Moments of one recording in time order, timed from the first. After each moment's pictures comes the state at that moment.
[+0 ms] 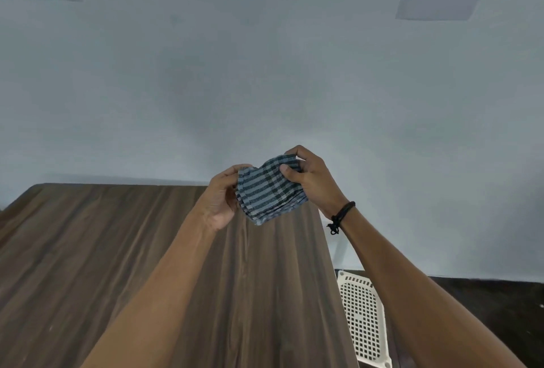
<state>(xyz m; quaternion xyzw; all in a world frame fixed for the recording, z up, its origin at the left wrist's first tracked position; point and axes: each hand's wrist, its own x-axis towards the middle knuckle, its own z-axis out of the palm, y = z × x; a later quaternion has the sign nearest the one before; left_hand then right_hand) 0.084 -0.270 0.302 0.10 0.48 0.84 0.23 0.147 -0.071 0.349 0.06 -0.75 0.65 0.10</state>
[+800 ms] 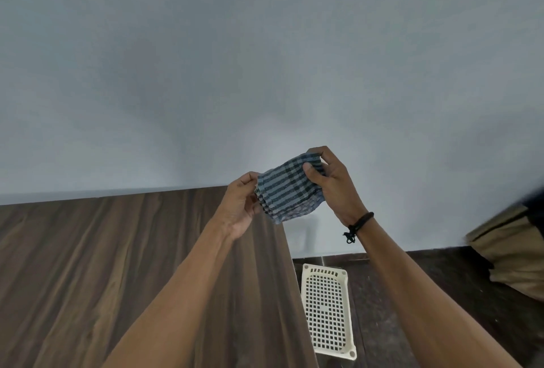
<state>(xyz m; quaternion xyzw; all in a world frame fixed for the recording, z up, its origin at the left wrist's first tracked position) 0.083 -0.104 0.265 0.13 0.47 0.83 0.27 0.178 0.081 0.321 0.00 -0.74 0.64 0.20</state>
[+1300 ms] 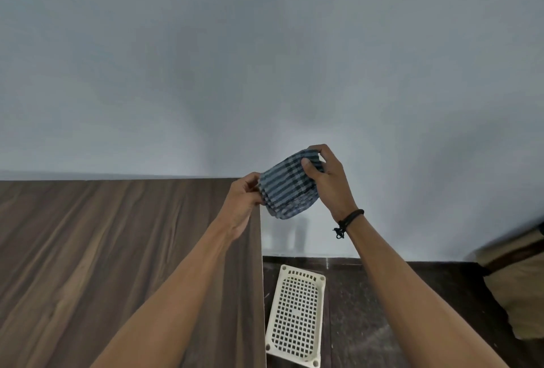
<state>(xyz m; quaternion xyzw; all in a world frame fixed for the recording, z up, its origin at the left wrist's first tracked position) 0.112 0.004 0.251 0.17 0.62 0.75 0.18 0.174 0.189 0.304 -0.02 -0.76 0.62 0.20</state>
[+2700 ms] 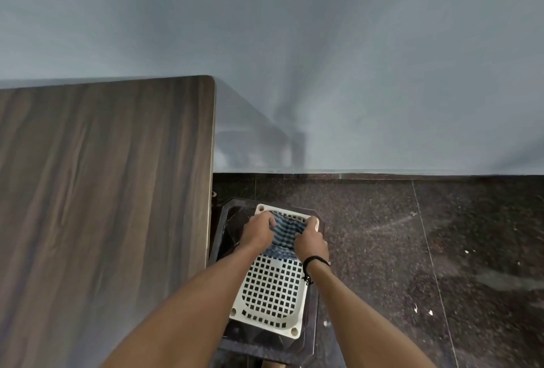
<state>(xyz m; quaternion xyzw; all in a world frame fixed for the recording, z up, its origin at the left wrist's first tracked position) 0.113 0.156 -0.157 0.06 0.92 0.20 0.32 0.188 0.279 -0.172 -0.38 -0.84 0.34 -0.20</state>
